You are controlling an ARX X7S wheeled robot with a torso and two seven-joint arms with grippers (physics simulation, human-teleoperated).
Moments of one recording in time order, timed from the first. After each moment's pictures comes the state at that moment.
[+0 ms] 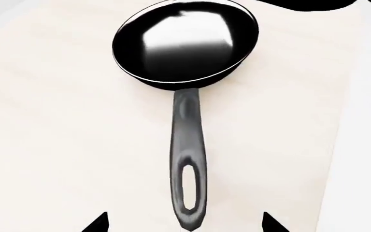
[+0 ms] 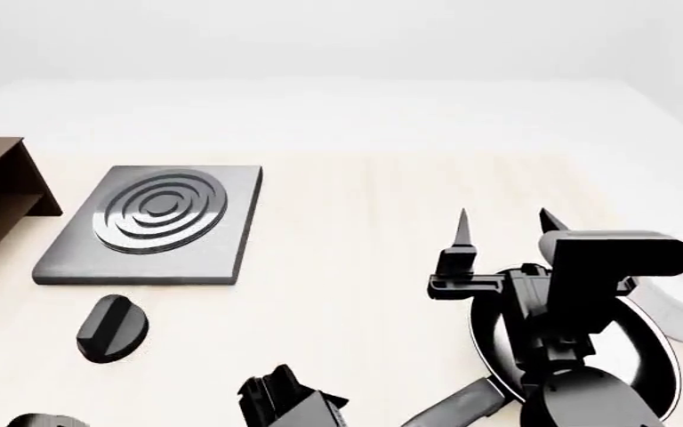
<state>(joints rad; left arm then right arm) -0.65 -0.48 0.50 0.85 -1.70 -1.45 -0.75 0.29 0.23 -0.06 -0.68 0.31 0.80 0.26</state>
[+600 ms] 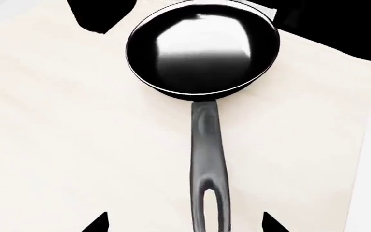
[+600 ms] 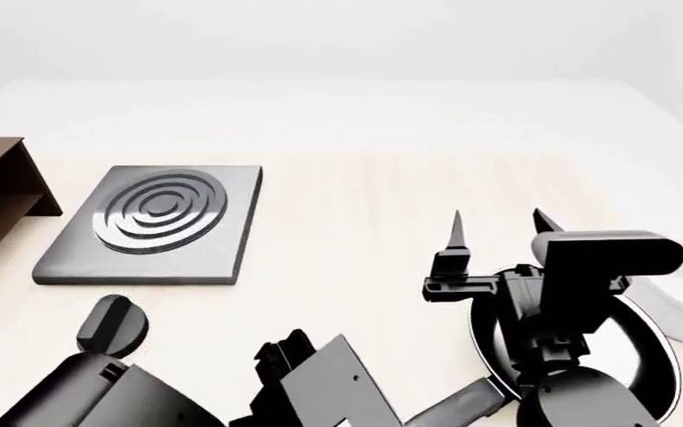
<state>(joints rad) -0.80 -0.42 0.60 0.67 -1.74 -1.41 -0.81 0.29 0.24 -0.08 -0.67 0.31 0.79 0.27</state>
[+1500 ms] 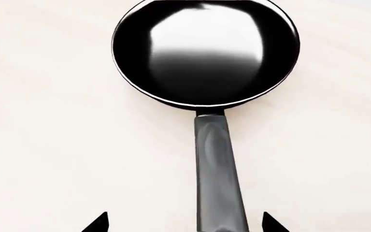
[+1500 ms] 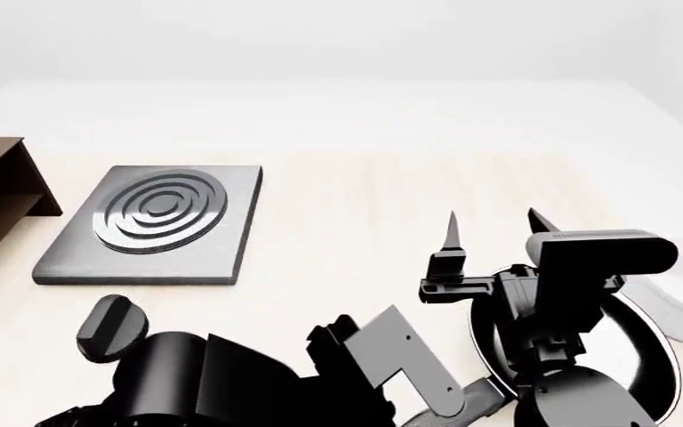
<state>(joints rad) -0.84 -0.29 0.80 0.42 -1.29 -1.30 -0.45 0.29 0.26 -0.11 -0.66 0.33 0.78 0.28</state>
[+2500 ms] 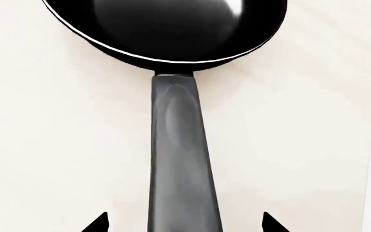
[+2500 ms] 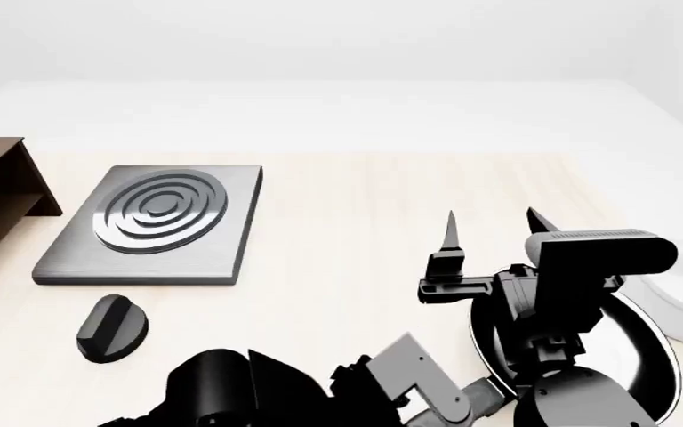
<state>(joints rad) -0.80 -0.24 0.94 0.18 -1.17 -1.16 -0.22 0.29 0.27 -0.12 -0.66 0.35 0.77 0.30</state>
